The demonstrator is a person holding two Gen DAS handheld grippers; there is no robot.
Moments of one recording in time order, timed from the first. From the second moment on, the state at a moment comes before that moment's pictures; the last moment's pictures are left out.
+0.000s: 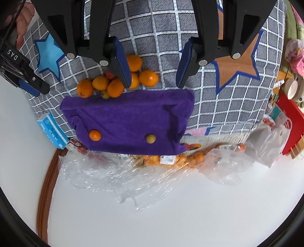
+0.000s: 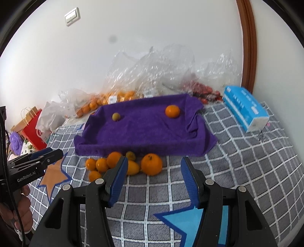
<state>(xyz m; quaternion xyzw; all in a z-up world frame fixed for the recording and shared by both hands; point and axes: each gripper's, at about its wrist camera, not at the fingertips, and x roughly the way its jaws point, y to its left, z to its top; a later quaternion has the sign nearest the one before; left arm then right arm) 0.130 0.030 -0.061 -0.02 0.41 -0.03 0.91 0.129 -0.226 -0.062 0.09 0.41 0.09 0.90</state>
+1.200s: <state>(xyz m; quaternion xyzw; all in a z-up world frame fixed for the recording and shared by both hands) 0.146 0.066 -0.124 -0.09 0.46 -0.04 0.88 0.193 -0.197 -0.146 0.08 0.47 0.10 0.87</state>
